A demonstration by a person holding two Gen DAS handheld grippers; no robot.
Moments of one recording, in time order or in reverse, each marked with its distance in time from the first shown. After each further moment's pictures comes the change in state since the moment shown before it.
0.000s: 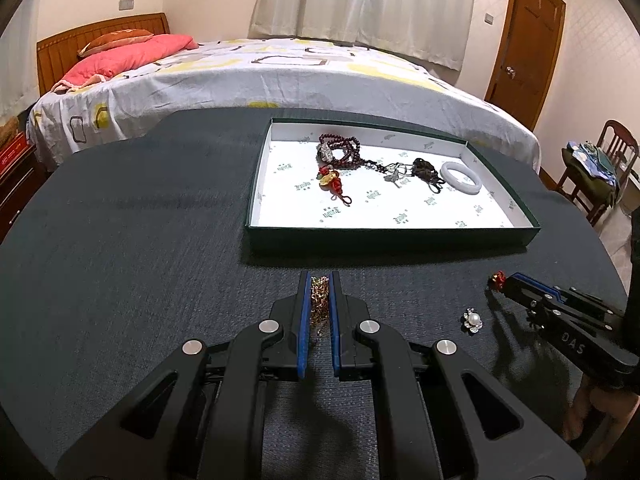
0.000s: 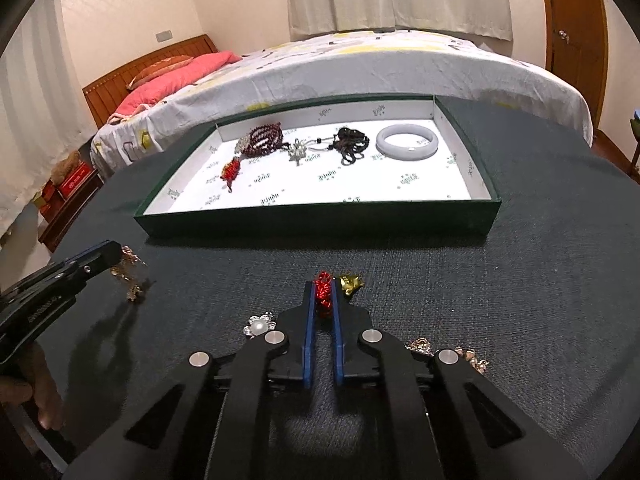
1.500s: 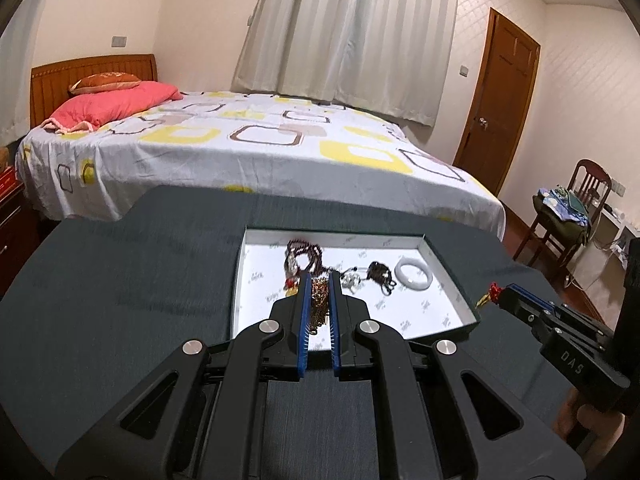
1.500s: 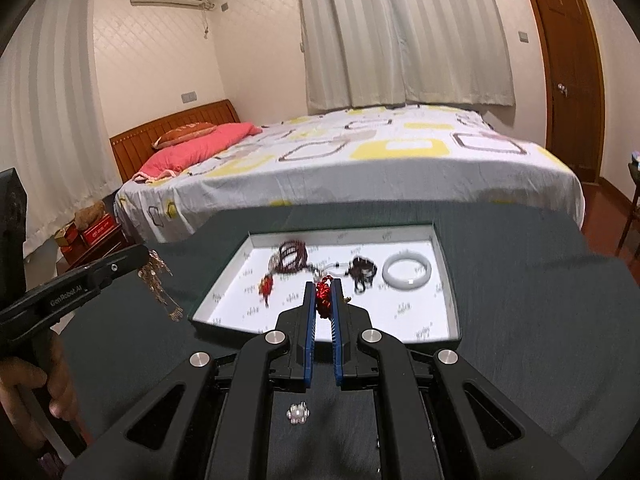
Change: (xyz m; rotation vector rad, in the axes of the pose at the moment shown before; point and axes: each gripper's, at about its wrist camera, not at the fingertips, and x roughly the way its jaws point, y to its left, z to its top) left arm -0.058 -0.016 0.083 -0.010 -0.190 -0.097; right arm -0.080 0.007 0.069 -0.040 -0.264 0.044
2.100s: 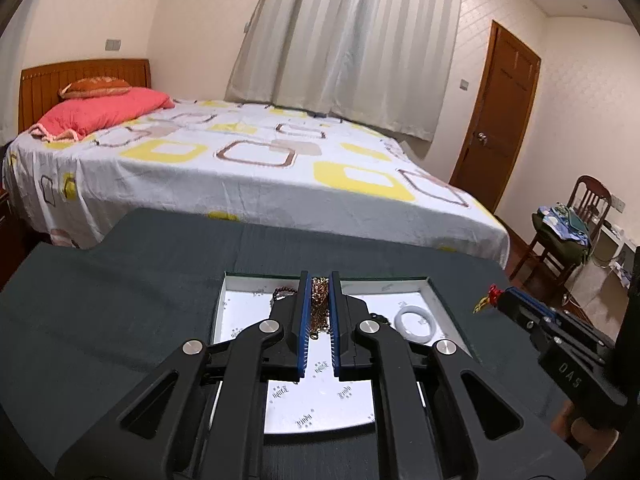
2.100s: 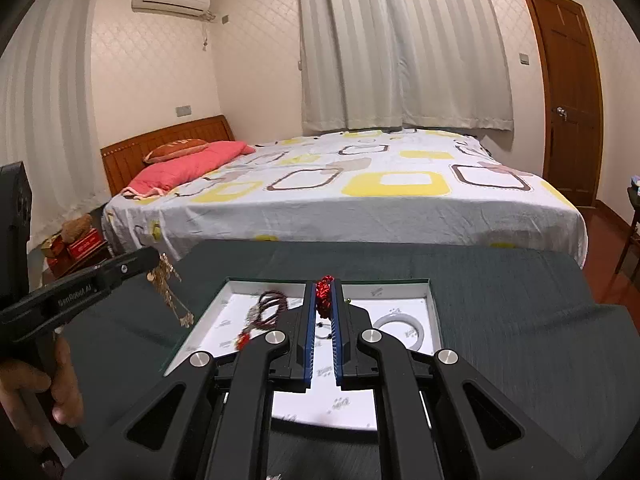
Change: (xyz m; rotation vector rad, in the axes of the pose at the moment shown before) left arm 0.064 0.000 0.042 -0.027 -0.029 -0.018; right arm 0.051 -0.015 0.042 -0.025 -0.050 -0.041
